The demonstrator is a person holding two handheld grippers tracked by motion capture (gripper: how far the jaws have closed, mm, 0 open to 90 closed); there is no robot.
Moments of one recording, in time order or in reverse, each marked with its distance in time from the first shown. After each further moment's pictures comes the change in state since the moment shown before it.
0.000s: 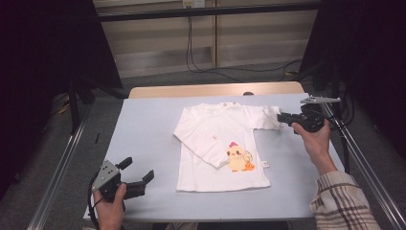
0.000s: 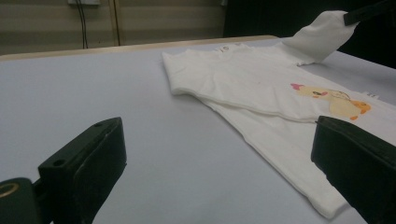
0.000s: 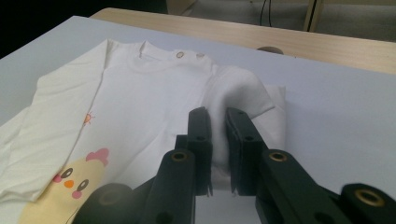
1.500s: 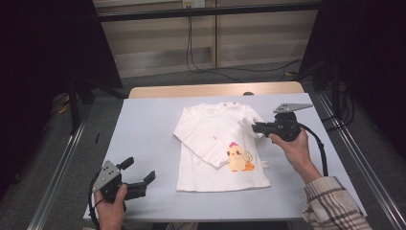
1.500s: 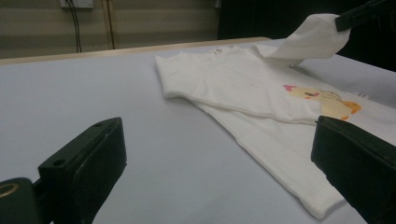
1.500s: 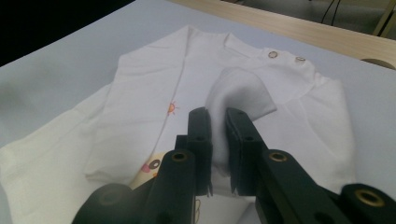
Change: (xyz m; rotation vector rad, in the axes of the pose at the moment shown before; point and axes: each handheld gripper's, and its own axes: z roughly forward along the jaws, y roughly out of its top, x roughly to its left) left arm -0.004 0.001 0.000 -0.011 -0.018 0.005; right arm 0.078 0.004 0.018 0.038 0.174 -0.136
